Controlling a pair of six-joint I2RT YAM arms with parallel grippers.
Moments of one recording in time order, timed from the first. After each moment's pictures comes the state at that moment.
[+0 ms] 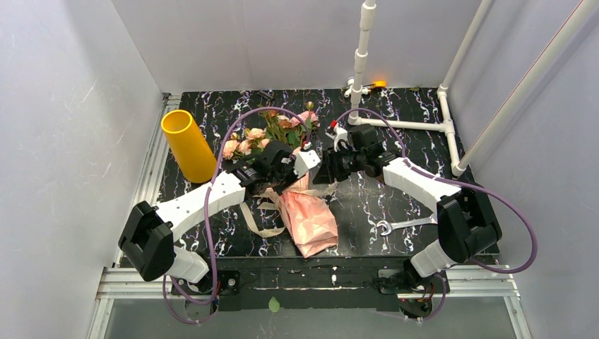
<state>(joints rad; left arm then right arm) -0.78 1.41 1.05 -0.46 -0.03 0.37 0.53 1.52 0.98 -0.20 -0.64 0.28</state>
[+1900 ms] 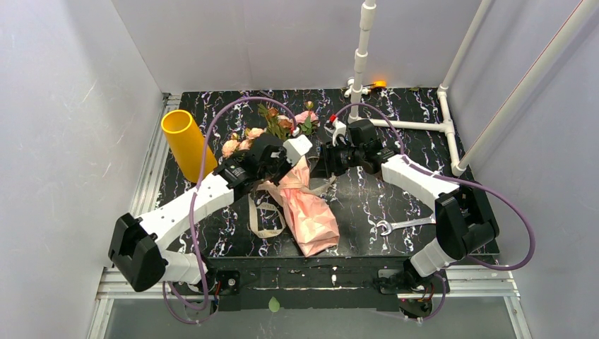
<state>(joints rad) -0.75 1.34 1.07 -0.44 -0.10 0.31 0.53 1.54 1.03 -0.16 -0.63 0.29</state>
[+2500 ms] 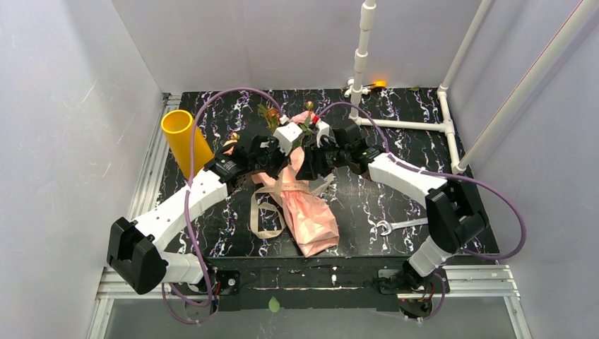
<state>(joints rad) -0.65 1.30 1.10 -0.41 0.11 0.18 0.63 1.59 1.10 -0.13 -0.61 0.29</state>
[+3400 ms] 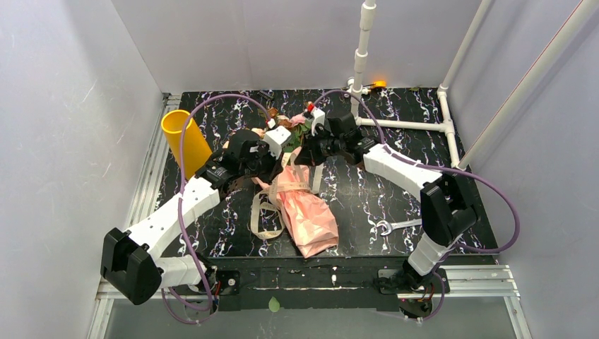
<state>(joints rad) -0.59 1.23 1.01 -0.39 0.20 0.11 0.64 1.69 1.23 -0.13 -0.56 0.25</state>
